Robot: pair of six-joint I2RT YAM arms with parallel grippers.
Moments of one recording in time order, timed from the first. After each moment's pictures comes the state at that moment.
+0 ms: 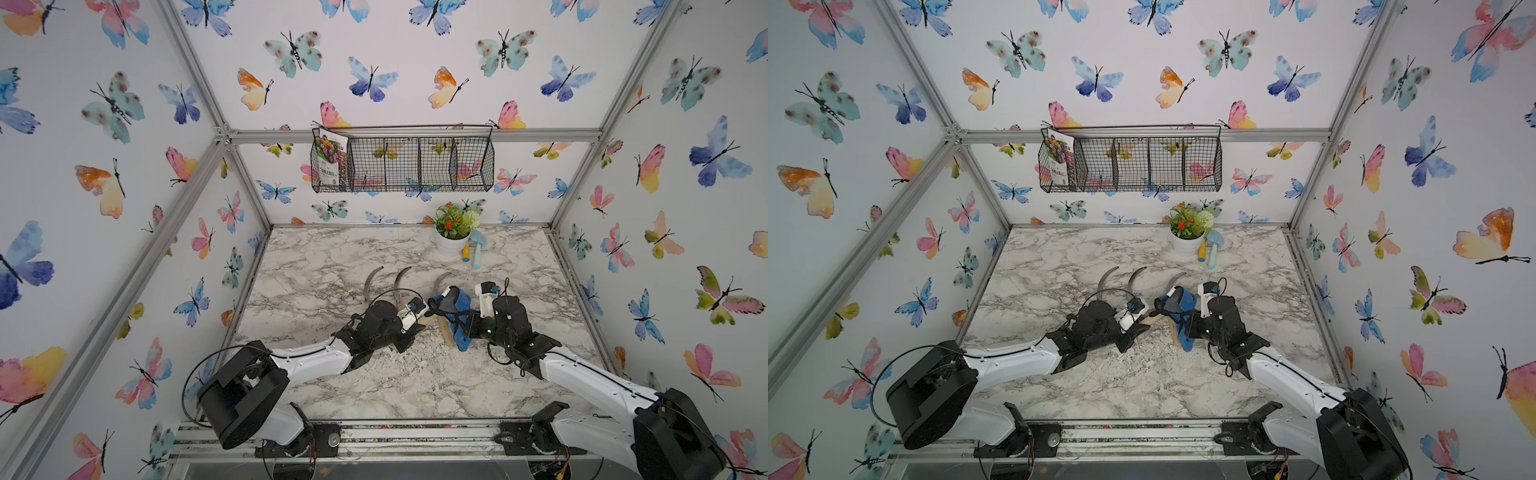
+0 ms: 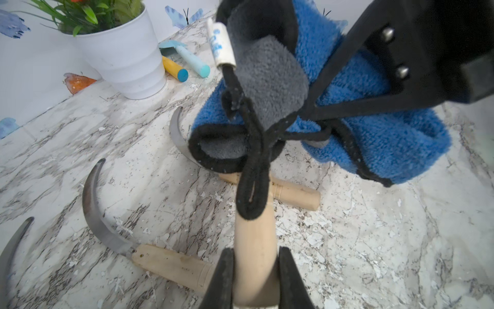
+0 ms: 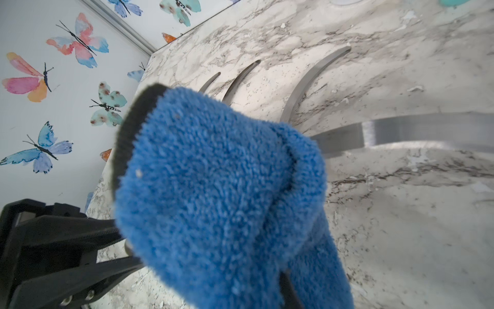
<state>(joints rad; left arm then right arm) -0.85 1.44 0.63 0.33 0.15 0.13 0.54 1.11 0.47 0.06 -0.13 0.58</state>
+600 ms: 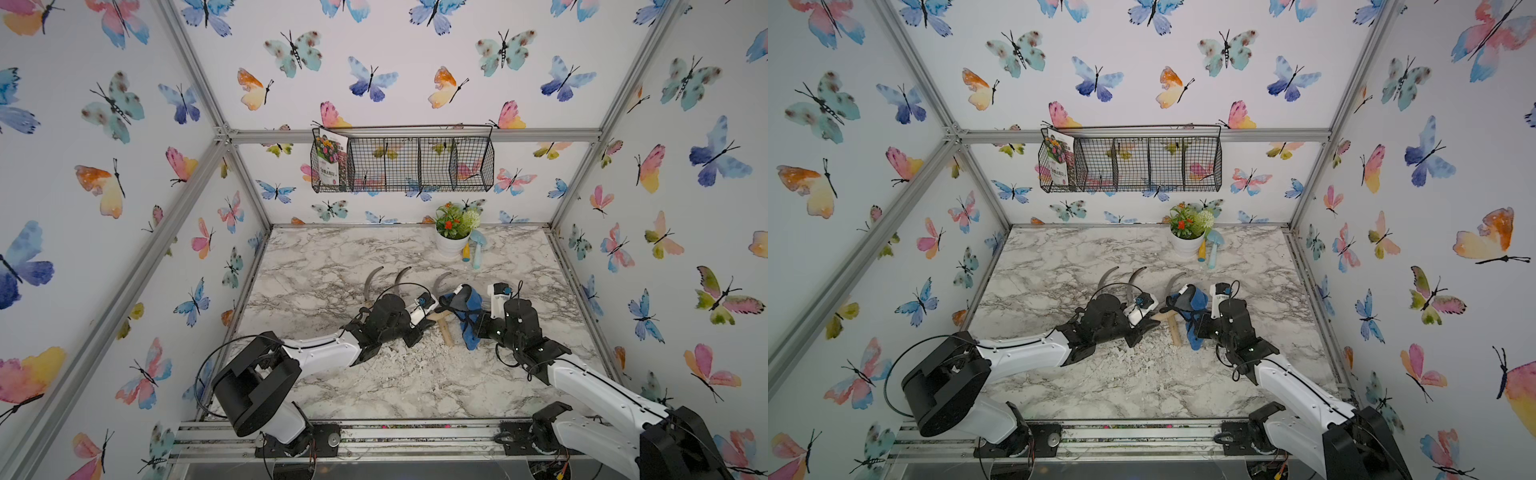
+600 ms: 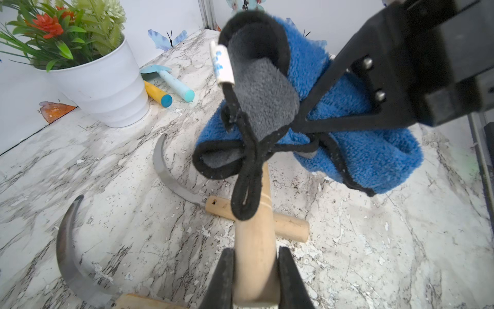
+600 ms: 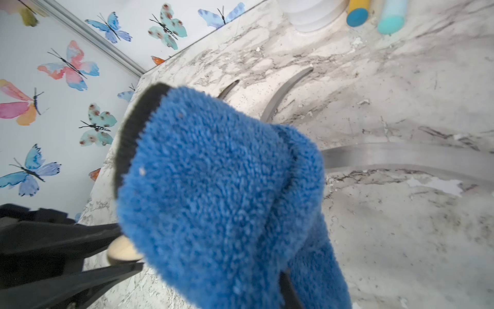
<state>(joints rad) -0.86 1.52 0.72 0.34 0.20 0.15 0.48 1.02 0.45 0.04 -0.16 0.55</state>
